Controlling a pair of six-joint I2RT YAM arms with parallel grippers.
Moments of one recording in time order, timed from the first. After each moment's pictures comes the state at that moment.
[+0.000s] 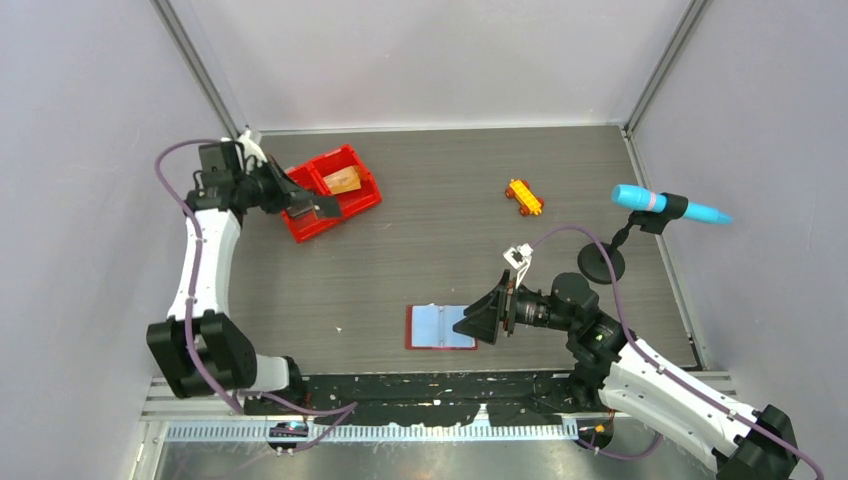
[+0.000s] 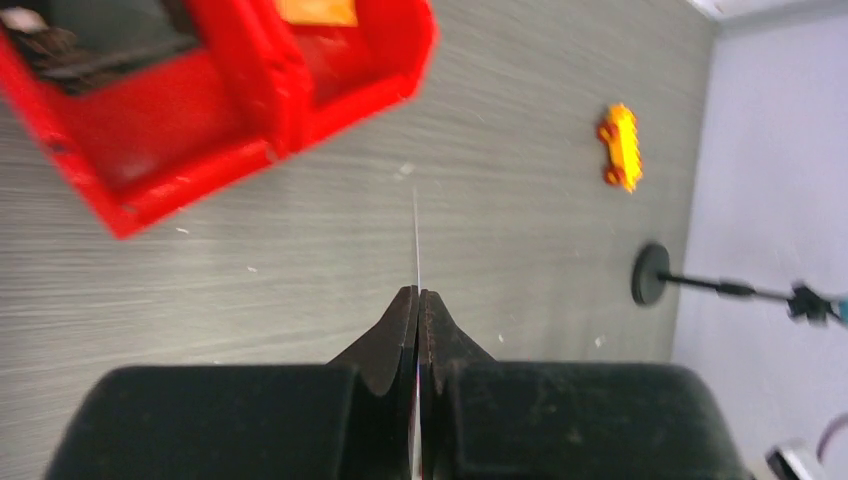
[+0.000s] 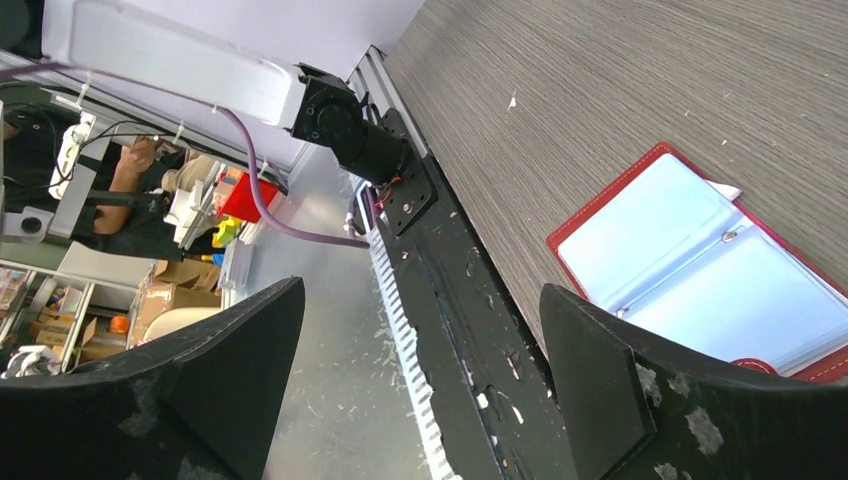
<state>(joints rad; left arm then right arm) 0.14 1.32 1.23 -0.62 0.57 -0.43 0.73 0.59 0.30 0.15 -0.57 0.75</state>
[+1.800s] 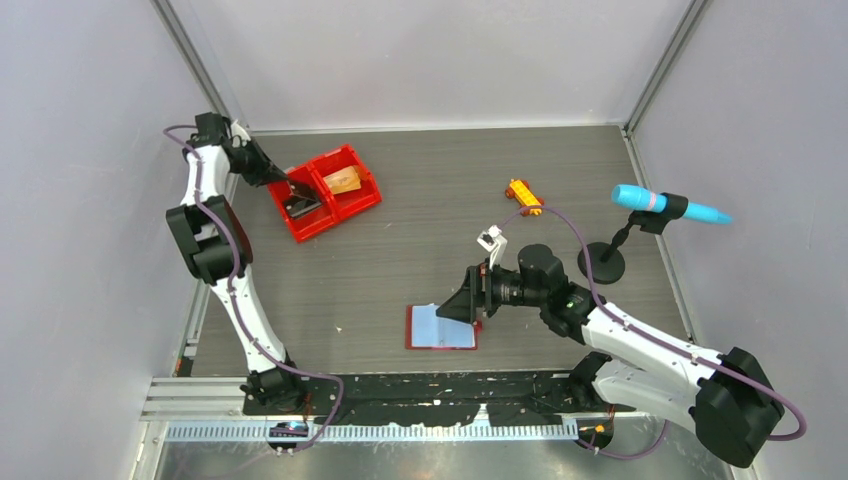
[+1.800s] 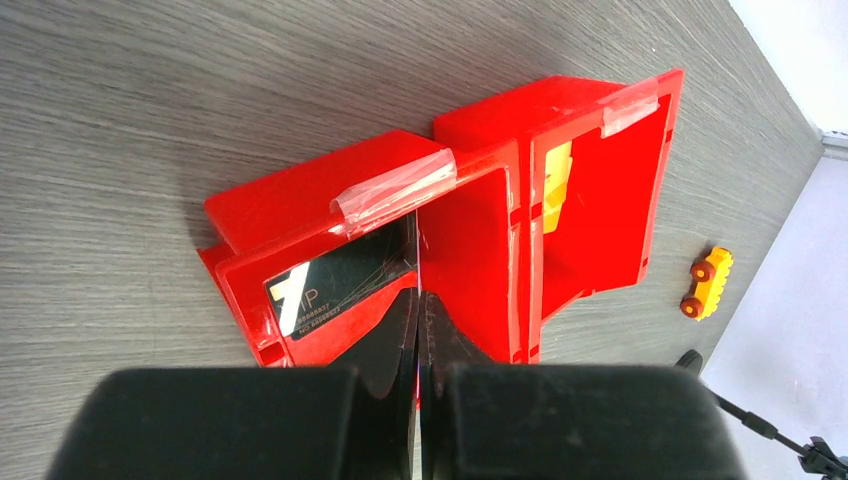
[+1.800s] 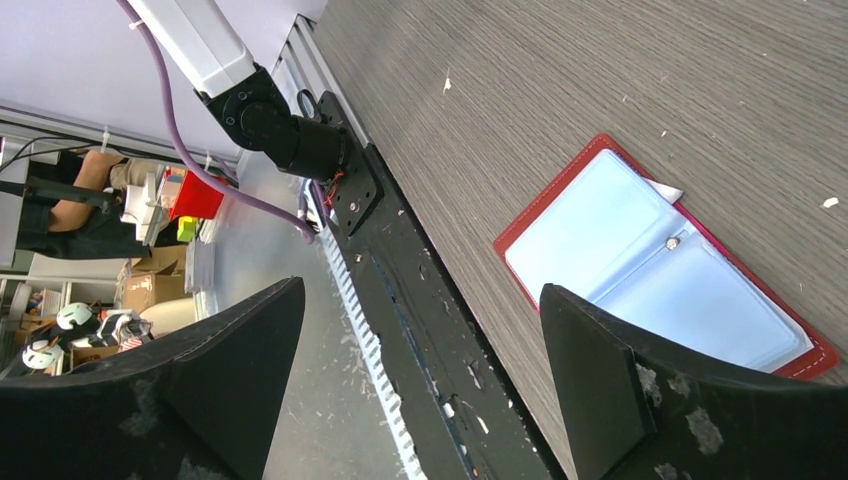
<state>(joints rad) 0.33 2.22 1.99 -0.80 0.55 -0.34 0.72 0.96 0.47 0.13 -0.57 0.67</state>
